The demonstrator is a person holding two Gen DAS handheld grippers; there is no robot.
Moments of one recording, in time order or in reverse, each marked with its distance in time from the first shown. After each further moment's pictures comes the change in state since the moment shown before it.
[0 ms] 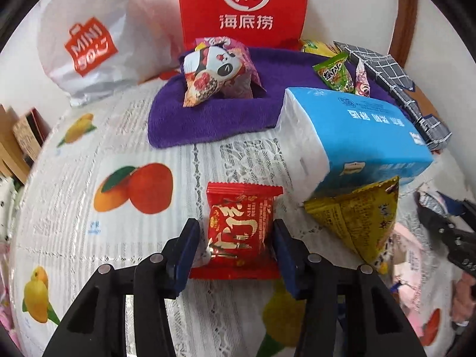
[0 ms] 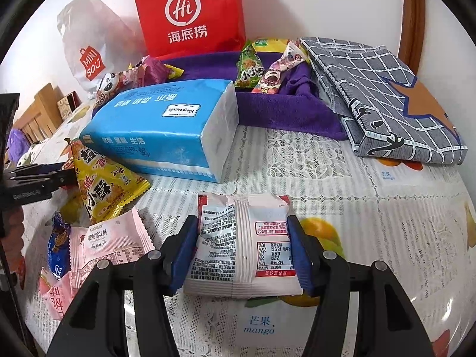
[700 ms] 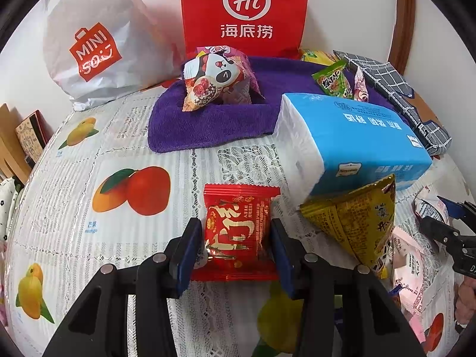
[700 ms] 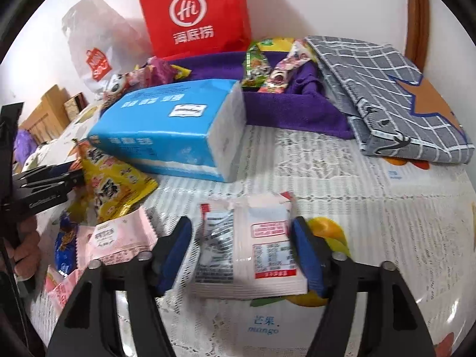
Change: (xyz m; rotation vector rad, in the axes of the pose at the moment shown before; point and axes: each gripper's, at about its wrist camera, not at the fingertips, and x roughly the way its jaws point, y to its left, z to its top) left arm -0.001 0.000 -0.004 -0.024 -0.041 -0.007; right arm 0.001 -0.002 0.000 -0.004 0.001 0.062
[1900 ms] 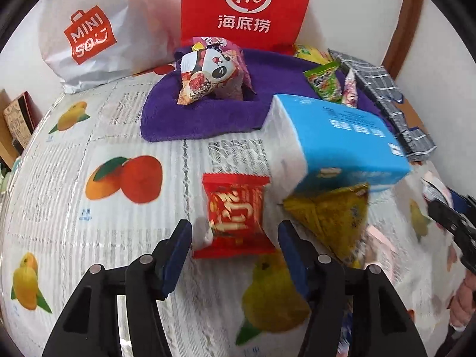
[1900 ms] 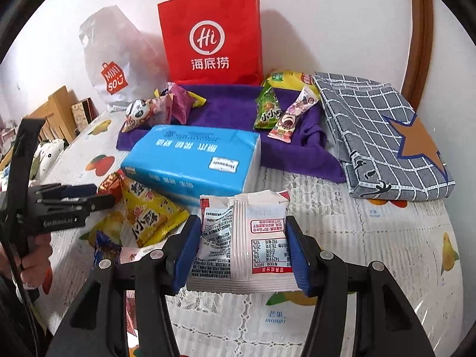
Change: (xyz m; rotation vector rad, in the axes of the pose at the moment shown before) left arm -0.005 0.005 0.010 -0.041 0.091 -0.078; right arm -0.050 0.026 0.025 -0.056 -0.062 -0.050
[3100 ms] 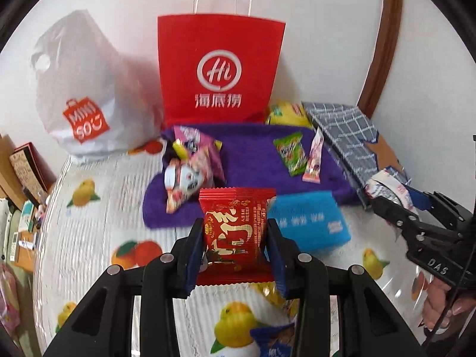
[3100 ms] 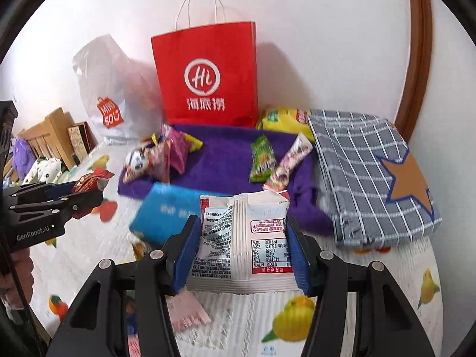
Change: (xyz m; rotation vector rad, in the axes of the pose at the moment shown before) left arm -0.092 -0.033 0.075 0.047 -0.152 -0.032; right arm -0.023 0.004 0.085 0.007 -0.084 -0.016
